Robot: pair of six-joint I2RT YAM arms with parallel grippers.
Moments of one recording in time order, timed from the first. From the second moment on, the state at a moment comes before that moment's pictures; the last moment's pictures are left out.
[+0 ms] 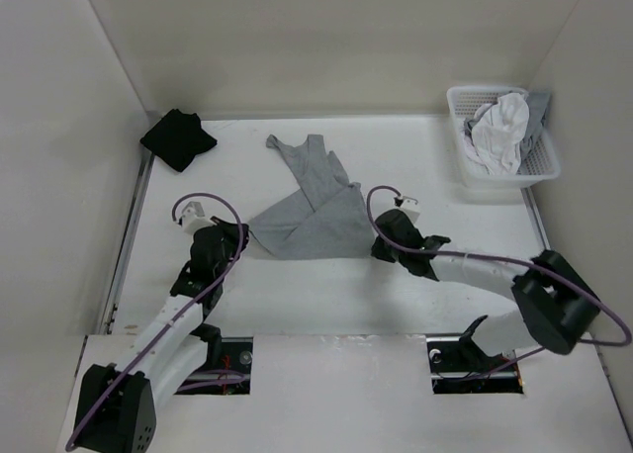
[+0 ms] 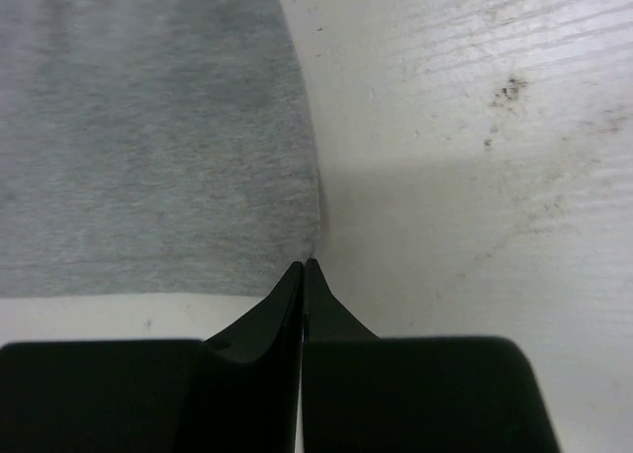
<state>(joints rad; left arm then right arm) -0.26 0.81 0.24 0.21 -0.21 -0.92 0.72 1.45 0.65 -0.06 0.31 0.86</state>
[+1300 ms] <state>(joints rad) -0.14 1.30 1.37 0.00 -0.35 -0.77 0.51 1.58 1.96 -0.52 0.35 0.27</state>
